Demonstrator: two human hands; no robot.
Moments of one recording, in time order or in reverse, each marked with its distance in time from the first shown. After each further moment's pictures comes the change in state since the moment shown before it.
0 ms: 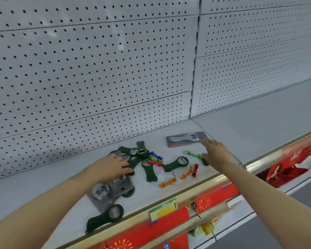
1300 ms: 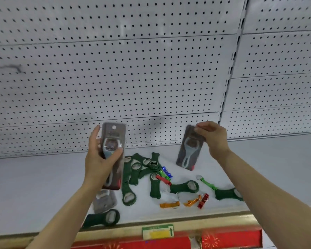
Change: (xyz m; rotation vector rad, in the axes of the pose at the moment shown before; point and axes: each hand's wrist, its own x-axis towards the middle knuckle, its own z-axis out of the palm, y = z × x) left_hand -0.054 0.052 -0.086 -1.515 1.315 -1.125; right_hand 0.113 -0.057 -0.072 1.479 0.121 0.012
